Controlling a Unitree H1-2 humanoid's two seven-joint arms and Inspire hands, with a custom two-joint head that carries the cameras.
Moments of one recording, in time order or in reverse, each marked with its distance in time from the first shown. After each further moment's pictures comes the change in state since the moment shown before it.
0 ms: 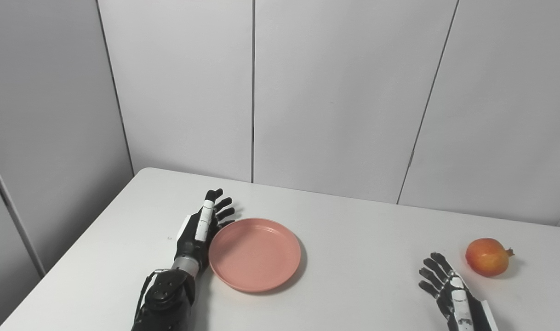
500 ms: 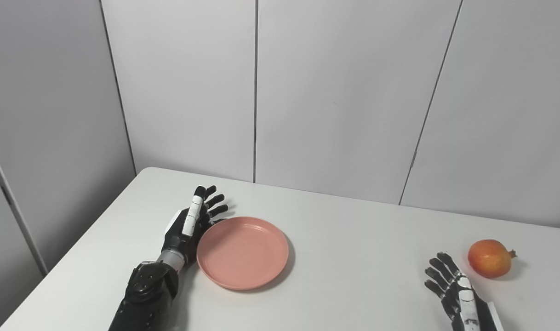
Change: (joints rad) left arm -0.042 0.085 0.018 0.106 -0.084 -0.050 -0.140; right arm -0.004 -0.001 -0.016 0.008 0.032 0.001 -0.001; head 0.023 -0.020
